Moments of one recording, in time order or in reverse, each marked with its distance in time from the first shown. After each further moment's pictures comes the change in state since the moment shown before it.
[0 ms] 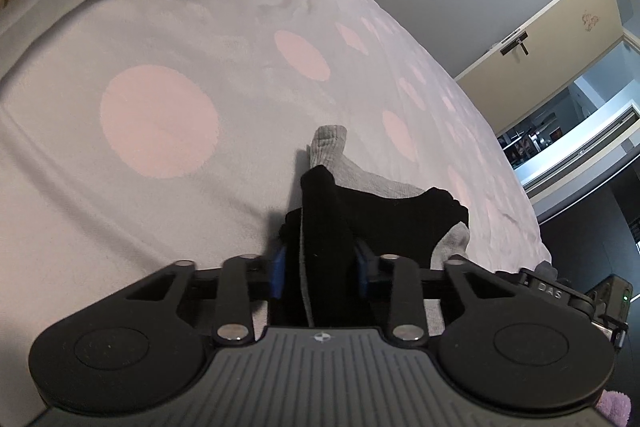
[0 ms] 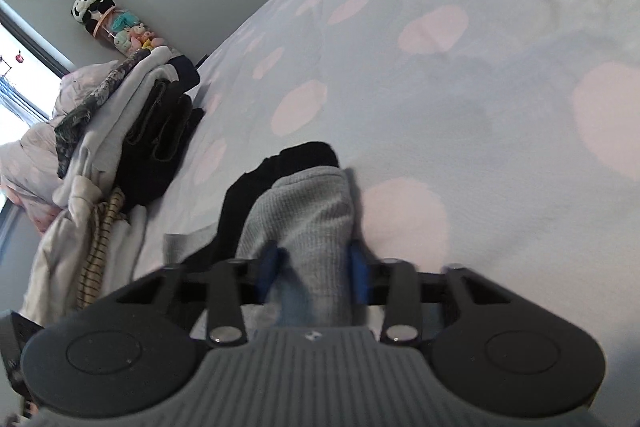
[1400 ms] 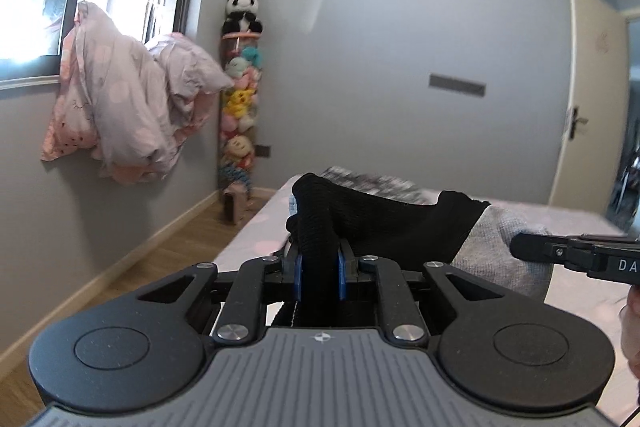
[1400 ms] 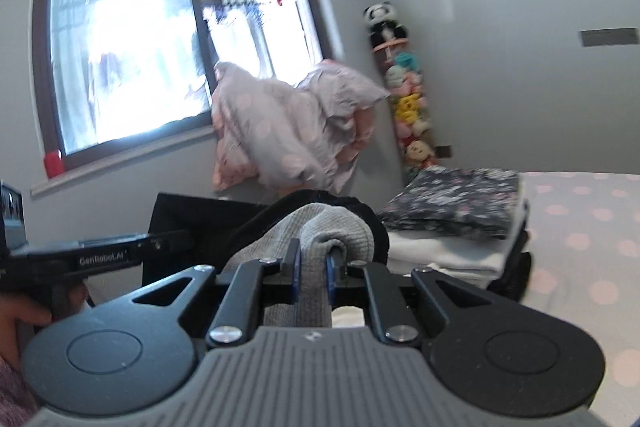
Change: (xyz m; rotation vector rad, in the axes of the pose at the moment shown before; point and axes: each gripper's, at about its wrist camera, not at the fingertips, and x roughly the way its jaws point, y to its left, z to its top) left arm -0.357 -0.009 0.124 0.433 -0.577 0.470; right arm -0.066 0.433 -0.069 -0.774 -0.197 0.426
